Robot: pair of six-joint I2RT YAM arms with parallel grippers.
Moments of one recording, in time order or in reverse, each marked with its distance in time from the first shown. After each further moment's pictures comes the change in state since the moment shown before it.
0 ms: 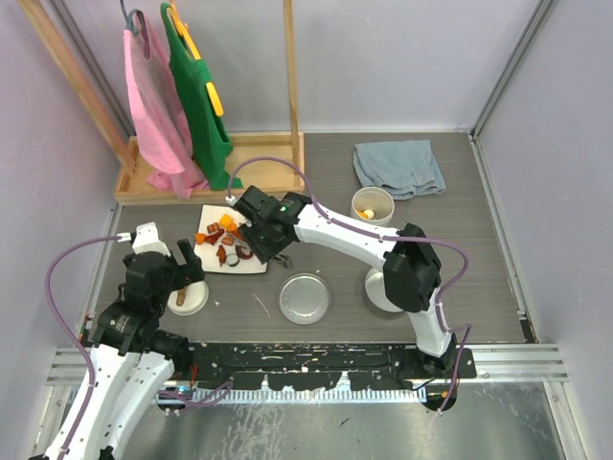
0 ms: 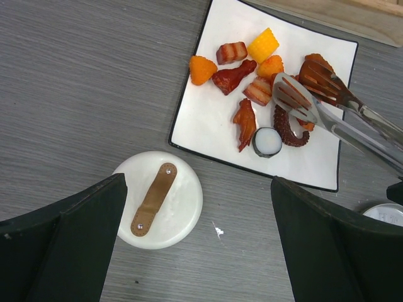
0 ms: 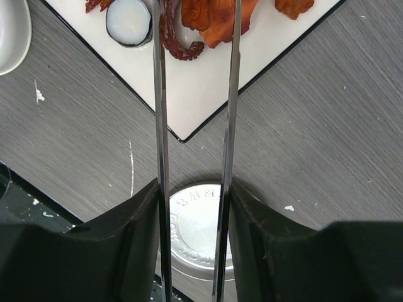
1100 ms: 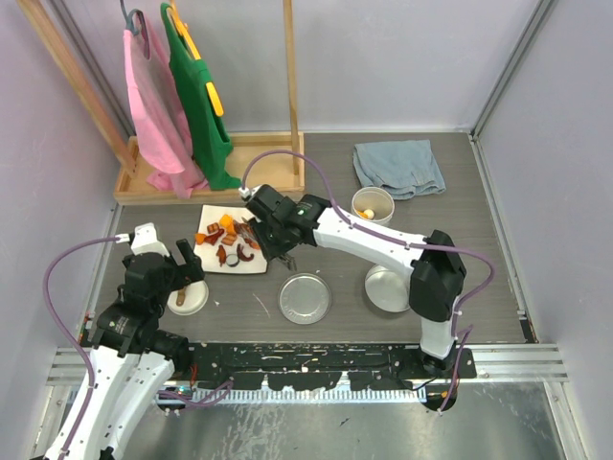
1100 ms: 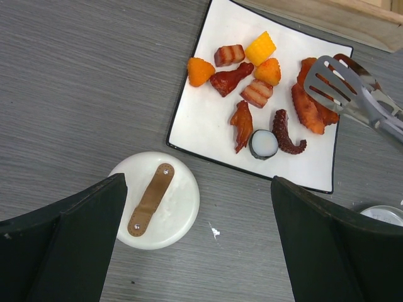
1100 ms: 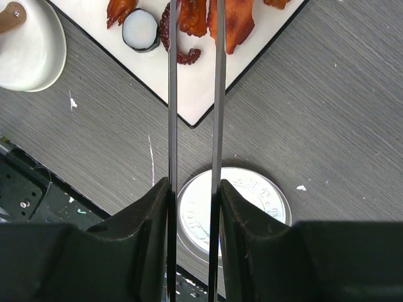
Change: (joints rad) left arm 0.000 -0.011 0.000 0.000 0.000 -0.016; right arm 0.006 -0.146 -0.118 0.060 0.029 0.122
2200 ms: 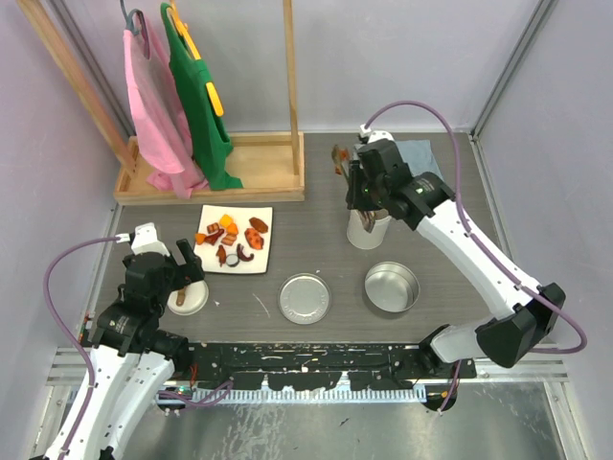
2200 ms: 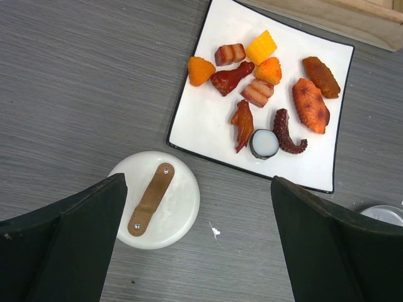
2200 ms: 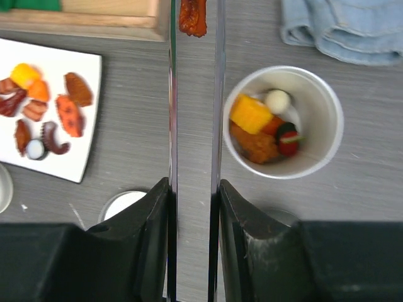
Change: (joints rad) left arm 0.000 0.005 0.000 0.000 0.000 0.000; right arm -0.394 -0.482 -0.195 -0.027 0.143 0.045
